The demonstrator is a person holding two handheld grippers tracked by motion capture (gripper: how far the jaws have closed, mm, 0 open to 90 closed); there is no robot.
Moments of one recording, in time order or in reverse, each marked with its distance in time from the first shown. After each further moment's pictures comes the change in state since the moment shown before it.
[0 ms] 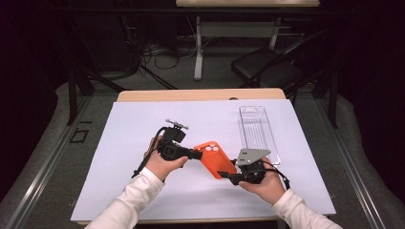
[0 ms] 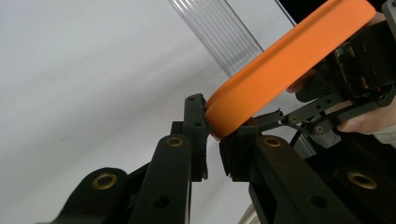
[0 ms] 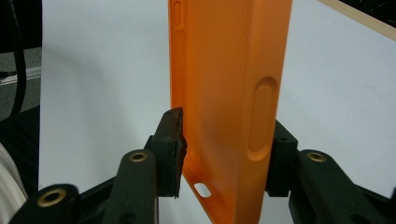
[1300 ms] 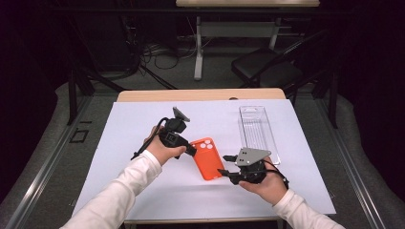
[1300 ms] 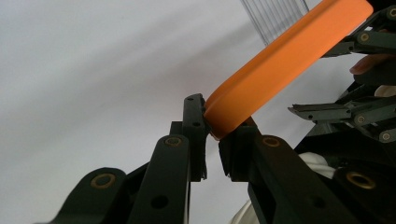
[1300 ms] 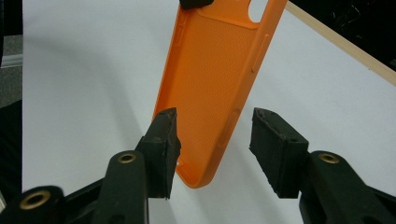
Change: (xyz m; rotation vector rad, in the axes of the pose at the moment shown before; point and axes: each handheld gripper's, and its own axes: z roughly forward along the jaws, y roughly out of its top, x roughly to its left) left arm 0.018 0.032 0.004 0.234 0.093 -0.083; right arm 0.007 0.015 -0.009 0.008 -0.081 -0.074
